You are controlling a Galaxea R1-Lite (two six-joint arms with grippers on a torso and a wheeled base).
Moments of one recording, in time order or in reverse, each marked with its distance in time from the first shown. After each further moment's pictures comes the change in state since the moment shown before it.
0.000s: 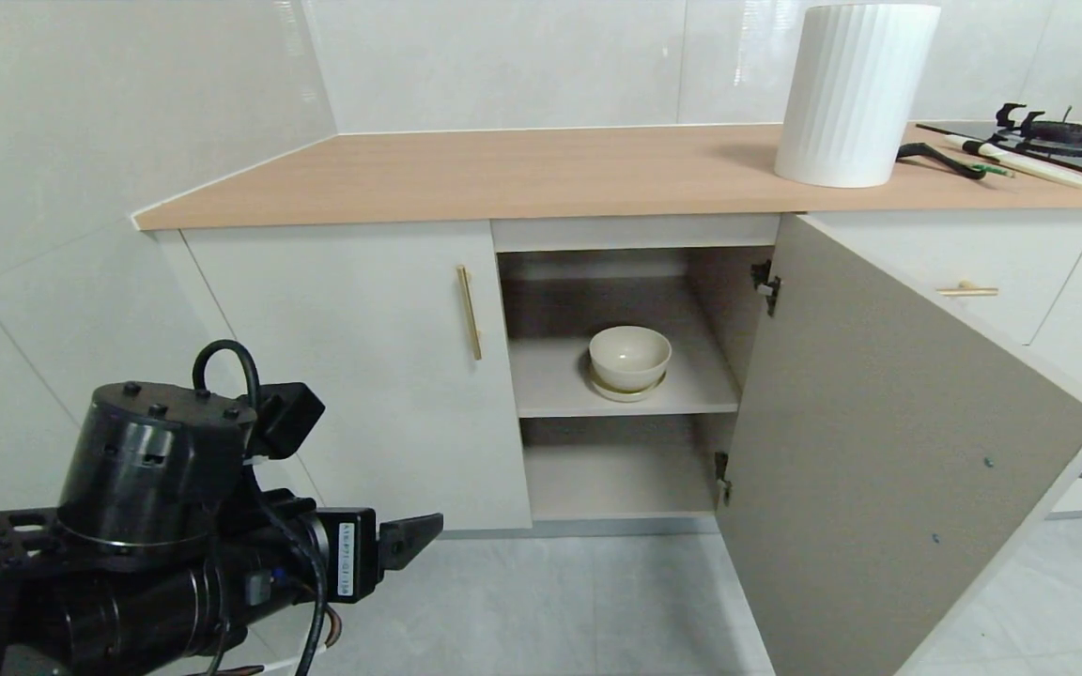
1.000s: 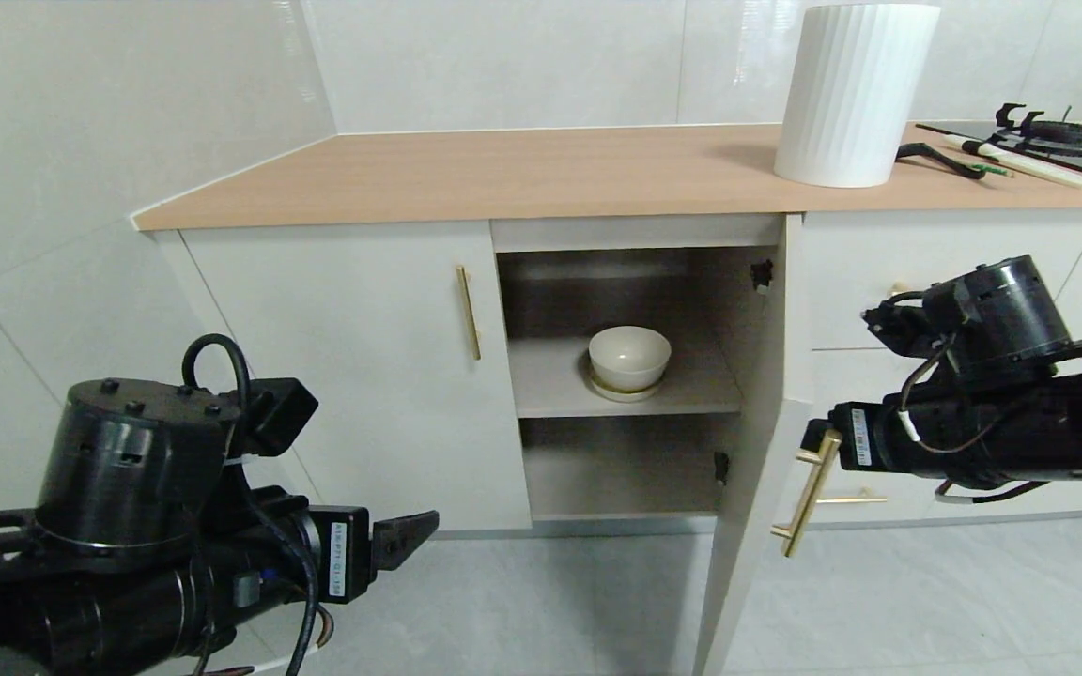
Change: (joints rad) left arm 0.001 -0.024 0.001 0.000 0.003 0.032; right arm 0.492 0.145 -0.039 -0.235 0.063 0.085
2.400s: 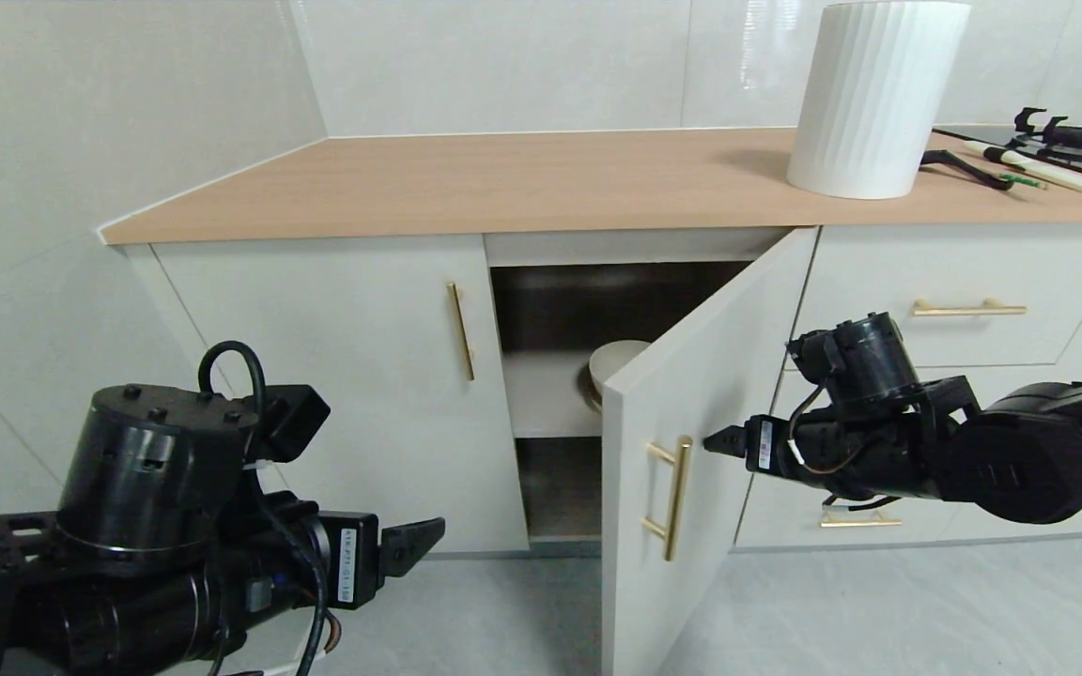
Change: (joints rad) left arm -0.013 0.021 0.002 0.000 0.001 -0.001; right arm 0.068 0.223 0.010 -0.268 -0.008 0.209
